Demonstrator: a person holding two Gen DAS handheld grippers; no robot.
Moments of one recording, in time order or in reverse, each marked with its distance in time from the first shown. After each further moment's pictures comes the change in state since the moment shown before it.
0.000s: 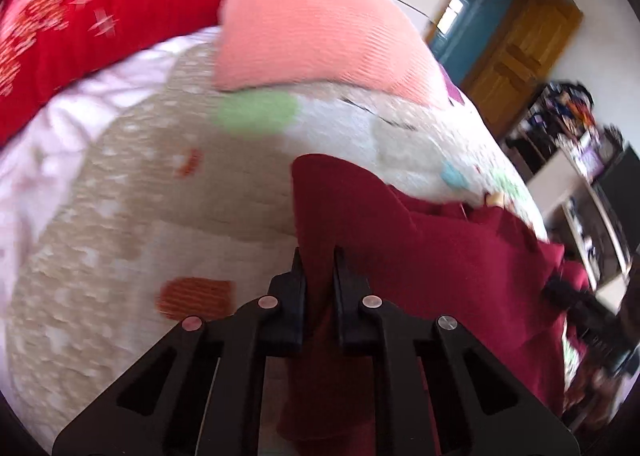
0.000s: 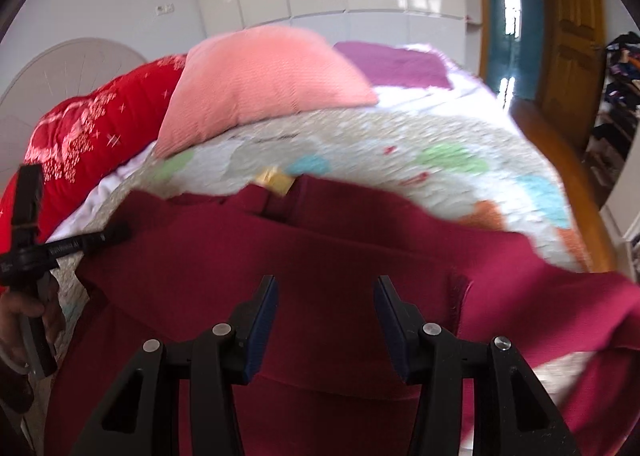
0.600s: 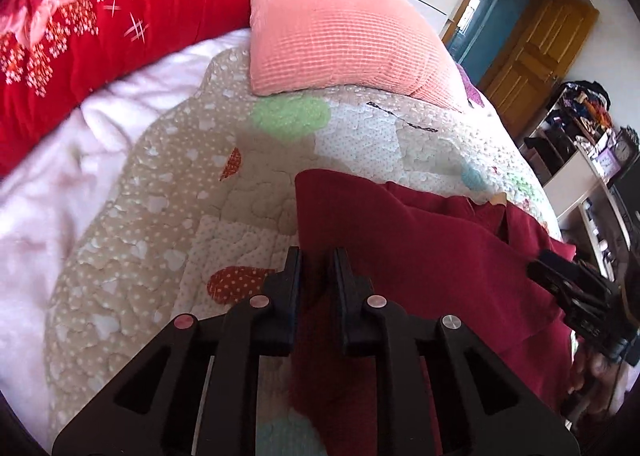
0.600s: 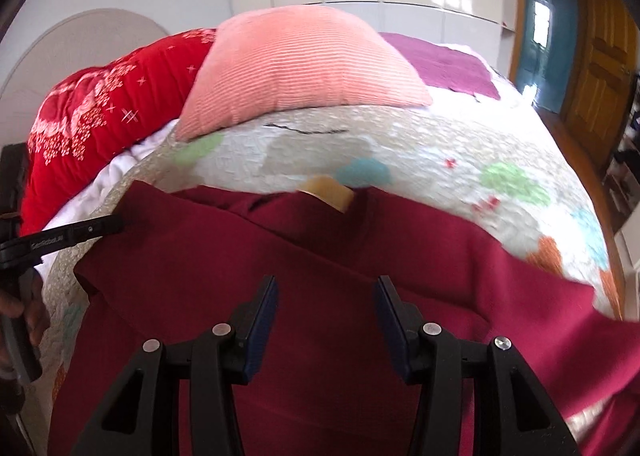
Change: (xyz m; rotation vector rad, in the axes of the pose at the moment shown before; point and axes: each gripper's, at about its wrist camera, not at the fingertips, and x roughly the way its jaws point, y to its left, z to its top) left arm -0.025 -0.004 -0.006 0.036 0.005 0.071; right arm 0.040 0.053 0.030 -0.109 0.036 0.035
